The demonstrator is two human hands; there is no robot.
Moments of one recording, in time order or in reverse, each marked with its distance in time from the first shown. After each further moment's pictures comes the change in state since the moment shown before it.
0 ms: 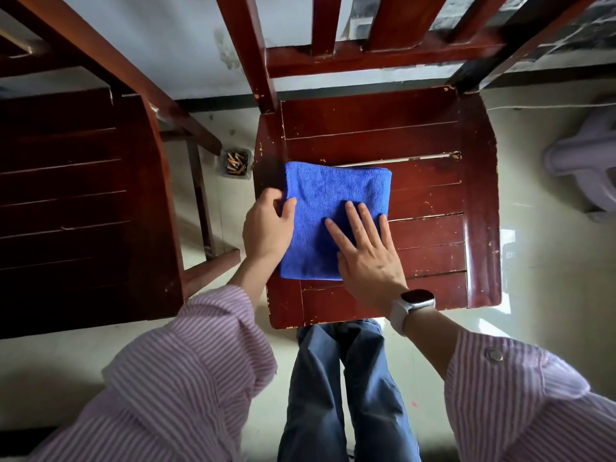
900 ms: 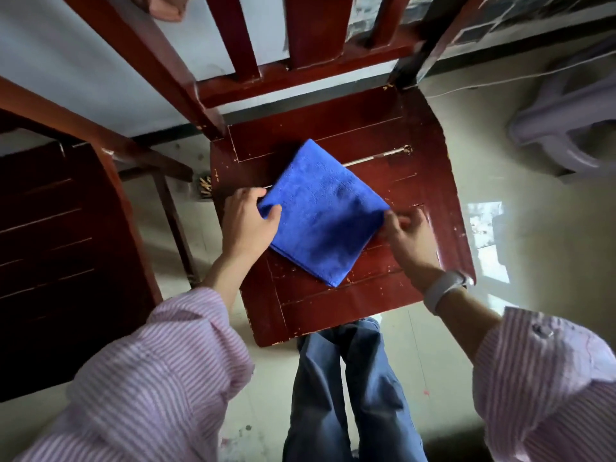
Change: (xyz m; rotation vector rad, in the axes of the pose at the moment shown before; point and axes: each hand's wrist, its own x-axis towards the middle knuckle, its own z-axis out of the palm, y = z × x) left_hand 0.018 0.038 0.002 0.157 -0.131 0.200; right_hand -0.003 0.073 -0.042 0.986 0.191 0.956
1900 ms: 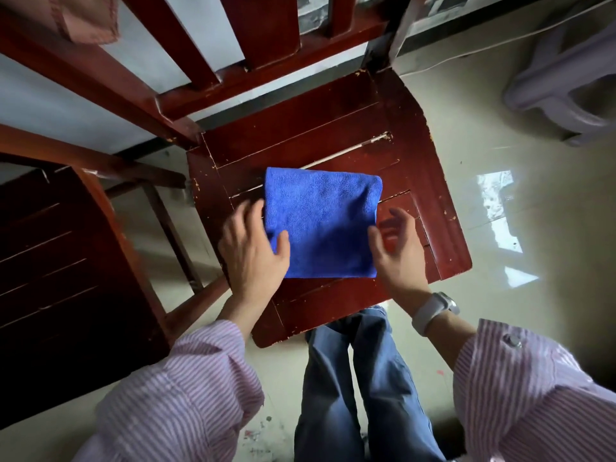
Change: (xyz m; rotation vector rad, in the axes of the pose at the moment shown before) left_hand -0.047 0.010 0.021 0.253 0.077 0.174; right_hand -0.025 0.031 -0.001 0.013 0.037 -0.185
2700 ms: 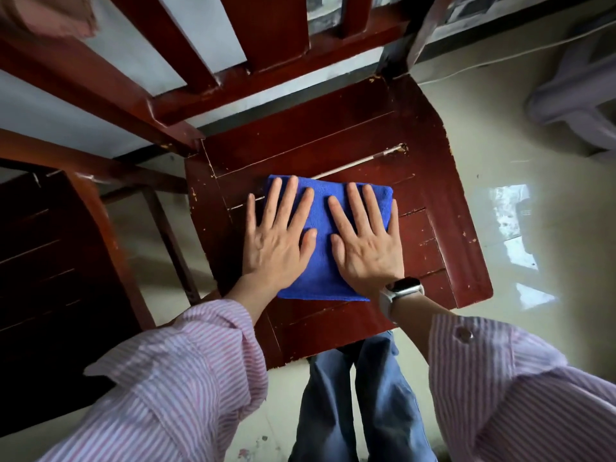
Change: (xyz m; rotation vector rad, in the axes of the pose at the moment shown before) left_hand 0.041 -0.002 0.044 0.410 -0.121 0.416; right_hand 0.047 0.016 0.053 -0.817 -0.024 -0.665
